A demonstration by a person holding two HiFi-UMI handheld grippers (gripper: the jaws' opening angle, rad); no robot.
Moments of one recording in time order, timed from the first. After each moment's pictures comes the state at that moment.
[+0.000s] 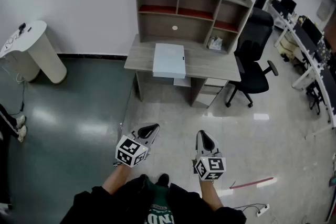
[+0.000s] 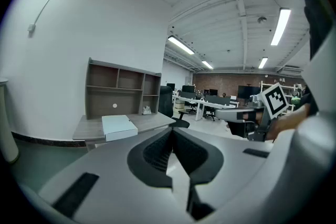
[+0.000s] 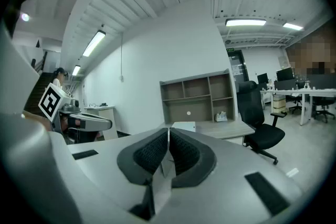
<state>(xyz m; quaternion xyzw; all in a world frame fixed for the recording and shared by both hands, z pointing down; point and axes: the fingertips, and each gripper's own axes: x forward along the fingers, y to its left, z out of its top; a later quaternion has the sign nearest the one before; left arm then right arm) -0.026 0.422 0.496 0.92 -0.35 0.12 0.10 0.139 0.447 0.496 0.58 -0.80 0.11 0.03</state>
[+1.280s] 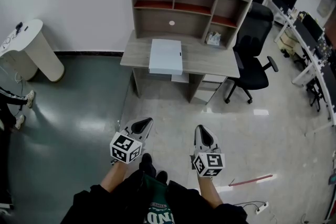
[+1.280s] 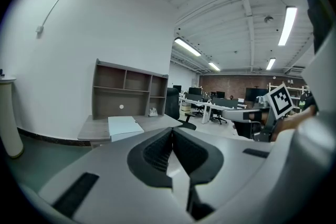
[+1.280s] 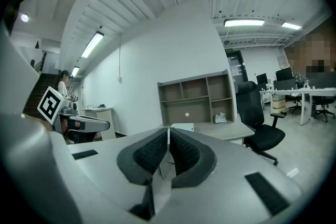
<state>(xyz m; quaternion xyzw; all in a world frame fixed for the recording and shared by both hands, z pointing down) -0.030 0.396 0.496 0.91 -0.39 0.10 0.10 0.154 0.425 0.493 0.59 -0.80 0.11 0.03</state>
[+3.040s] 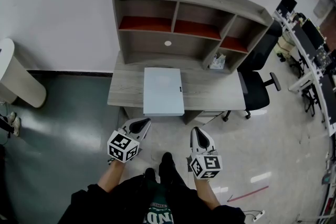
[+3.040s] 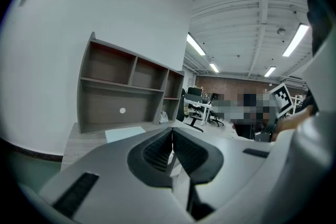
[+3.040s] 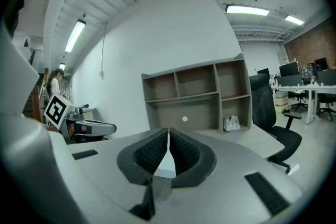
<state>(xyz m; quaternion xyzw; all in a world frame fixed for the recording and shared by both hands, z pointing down) -0.057 0.050 0.520 0.93 -0.34 0.10 0.14 0.114 0.097 0.504 0.60 -0.78 0.13 0.04</state>
